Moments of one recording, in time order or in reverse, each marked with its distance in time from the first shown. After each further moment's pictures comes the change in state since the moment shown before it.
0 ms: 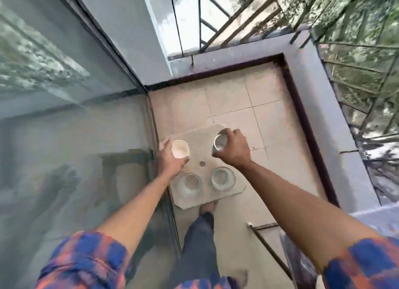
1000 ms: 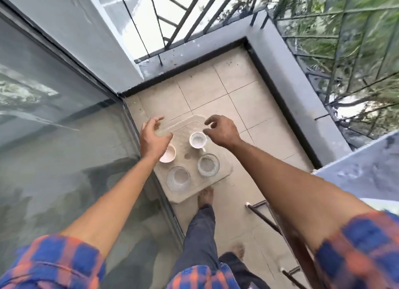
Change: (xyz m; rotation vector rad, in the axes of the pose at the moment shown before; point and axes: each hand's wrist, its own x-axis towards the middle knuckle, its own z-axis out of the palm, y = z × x) left_hand -0.001 0.053 -0.025 -0.106 0.034 0.253; right_hand -0.017 0.009 -0.030 0.179 0.028 0.143
